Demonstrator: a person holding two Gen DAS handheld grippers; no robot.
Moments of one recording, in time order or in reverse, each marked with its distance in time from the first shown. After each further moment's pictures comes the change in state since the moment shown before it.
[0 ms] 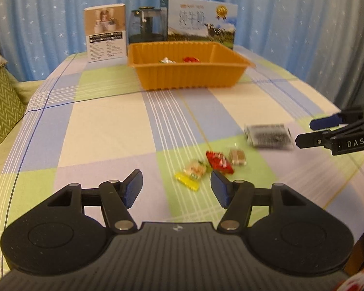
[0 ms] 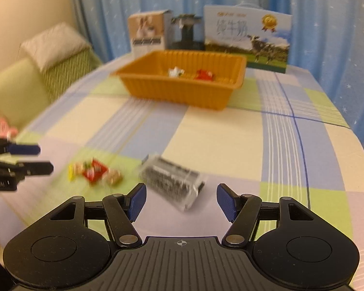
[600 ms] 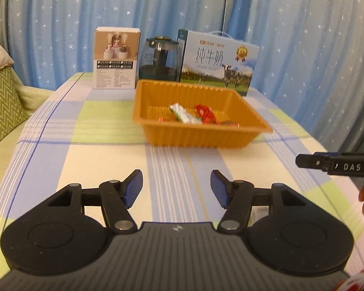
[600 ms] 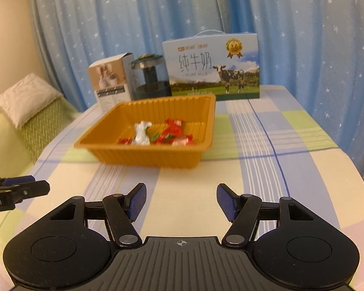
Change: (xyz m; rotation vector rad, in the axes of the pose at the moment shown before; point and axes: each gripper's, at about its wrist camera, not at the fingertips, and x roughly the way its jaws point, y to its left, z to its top) left arm 0.021 0.017 0.073 -0.155 -0.114 0.004; right arm 0.004 -0.040 0.064 0.210 -0.160 -0.045
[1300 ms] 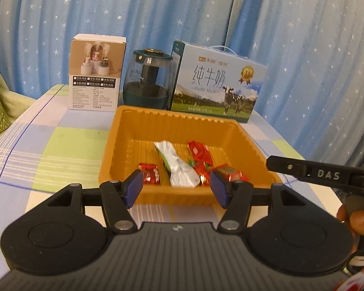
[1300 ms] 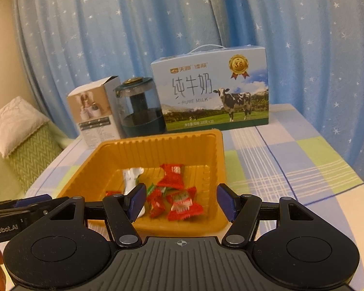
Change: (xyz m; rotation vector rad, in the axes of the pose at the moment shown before) left arm 0.090 -0.007 0.072 -0.052 -0.045 -0.045; right arm 0.080 0.000 0.075 0.053 -0.084 -0.022
